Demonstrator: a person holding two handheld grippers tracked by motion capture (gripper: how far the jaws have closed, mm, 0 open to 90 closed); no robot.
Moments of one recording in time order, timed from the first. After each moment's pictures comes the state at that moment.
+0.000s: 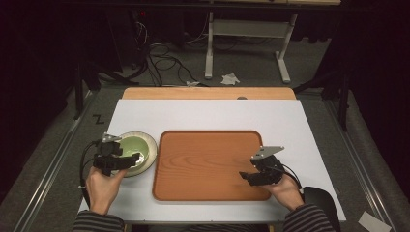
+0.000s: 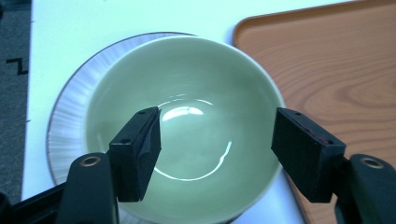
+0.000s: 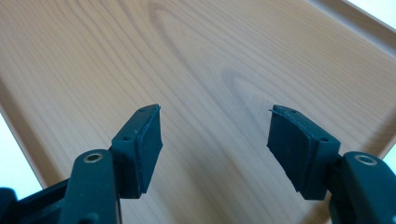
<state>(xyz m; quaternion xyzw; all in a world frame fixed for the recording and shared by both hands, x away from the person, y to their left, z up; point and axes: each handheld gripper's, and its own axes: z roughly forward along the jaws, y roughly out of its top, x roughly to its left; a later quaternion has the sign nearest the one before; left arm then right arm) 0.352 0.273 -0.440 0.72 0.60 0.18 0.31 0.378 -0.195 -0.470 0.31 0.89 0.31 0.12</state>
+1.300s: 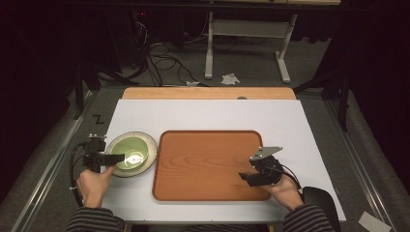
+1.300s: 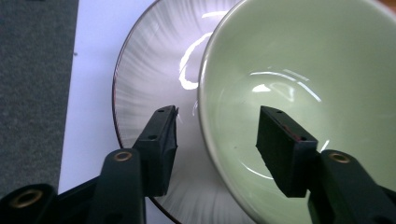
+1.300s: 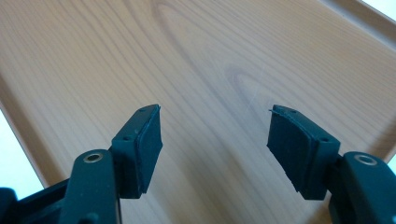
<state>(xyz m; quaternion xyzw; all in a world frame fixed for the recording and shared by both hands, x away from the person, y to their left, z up) 0.374 0.321 -0.477 0.66 0.69 0.12 0.26 0.377 -0.192 -0.472 0.31 0.89 0.30 0.12</state>
